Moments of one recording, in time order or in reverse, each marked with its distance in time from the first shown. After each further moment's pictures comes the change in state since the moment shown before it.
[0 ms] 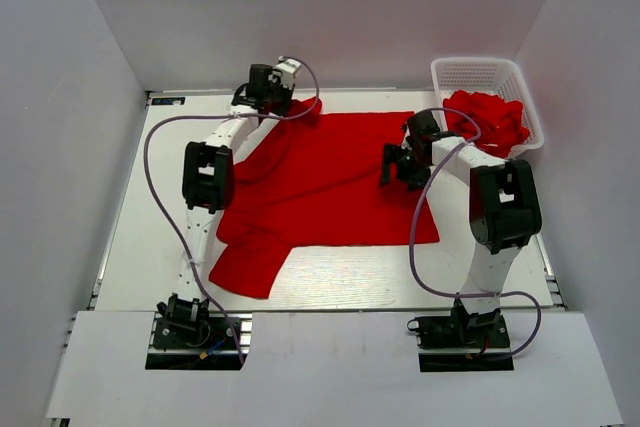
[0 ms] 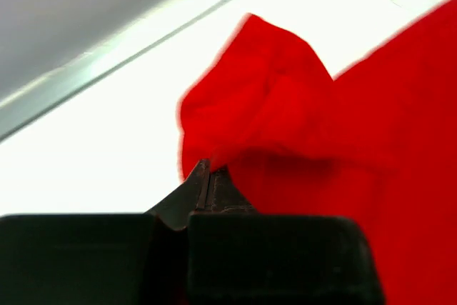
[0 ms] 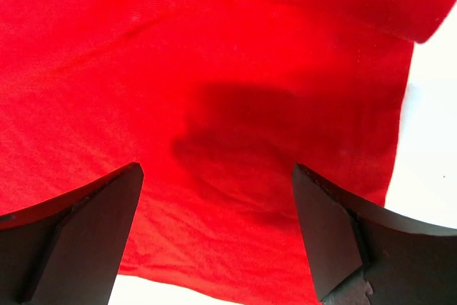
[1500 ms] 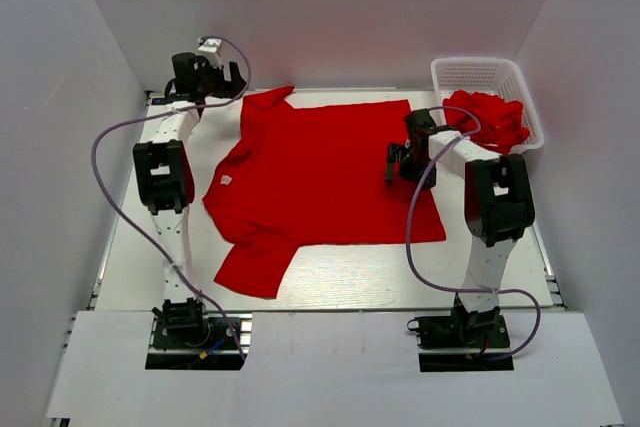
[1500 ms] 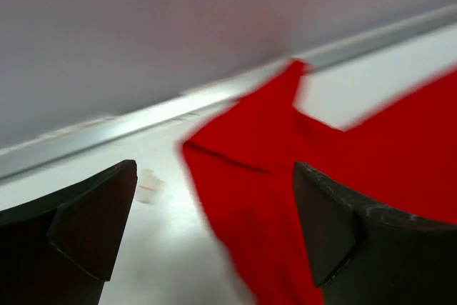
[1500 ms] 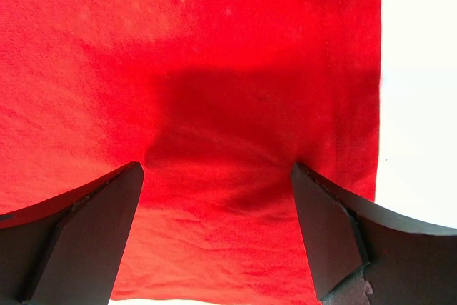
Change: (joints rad) left arm 0.322 -0.127 -0.147 0.237 0.211 -0.148; right arm 0.000 0.079 0.089 -0.100 0.161 0.047
